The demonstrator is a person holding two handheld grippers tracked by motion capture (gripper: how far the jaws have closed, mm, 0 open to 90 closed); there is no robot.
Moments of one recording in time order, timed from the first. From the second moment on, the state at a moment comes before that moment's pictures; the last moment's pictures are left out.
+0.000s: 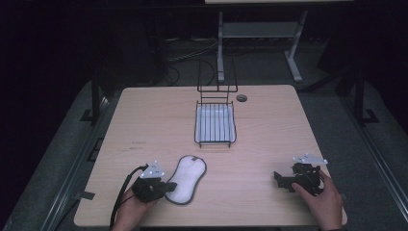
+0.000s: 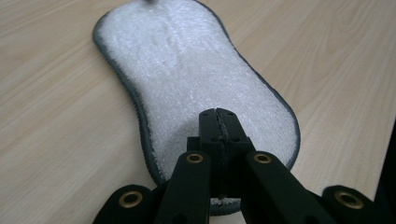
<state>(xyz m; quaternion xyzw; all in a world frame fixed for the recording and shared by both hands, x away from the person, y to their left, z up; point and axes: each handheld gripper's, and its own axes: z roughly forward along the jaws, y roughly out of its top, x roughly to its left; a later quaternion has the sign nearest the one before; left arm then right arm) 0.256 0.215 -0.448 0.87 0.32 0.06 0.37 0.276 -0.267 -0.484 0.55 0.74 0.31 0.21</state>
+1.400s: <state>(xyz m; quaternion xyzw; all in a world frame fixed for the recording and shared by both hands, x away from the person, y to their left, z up) 0.282 0.263 -0.441 0.85 0.36 0.09 0.38 0.276 -0.267 -0.484 0.55 0.74 0.31 0.21</state>
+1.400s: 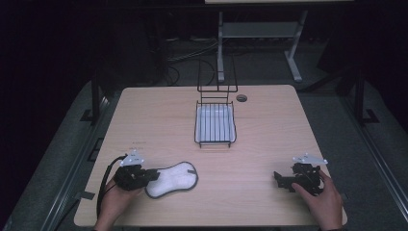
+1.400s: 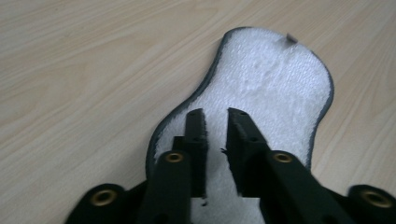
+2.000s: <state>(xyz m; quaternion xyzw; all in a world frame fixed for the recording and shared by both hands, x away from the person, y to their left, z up) 0.300 0.242 -0.443 0.88 0.29 0.06 0.38 0.276 -0.267 -0.484 0.55 0.74 0.31 0.21</state>
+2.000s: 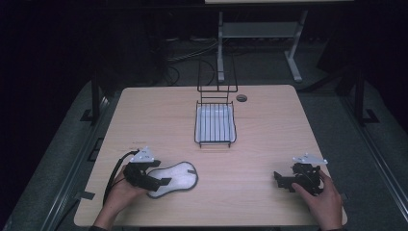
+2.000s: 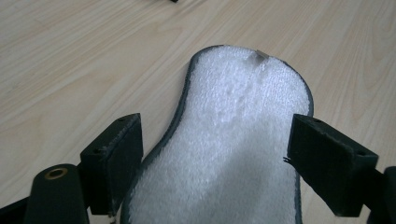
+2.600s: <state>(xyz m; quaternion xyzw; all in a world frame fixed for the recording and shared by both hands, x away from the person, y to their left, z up) 0.309 0.227 -0.459 0.90 0.27 0.05 0.35 0.276 -0.267 -0.484 0.55 0.74 0.31 0.21</state>
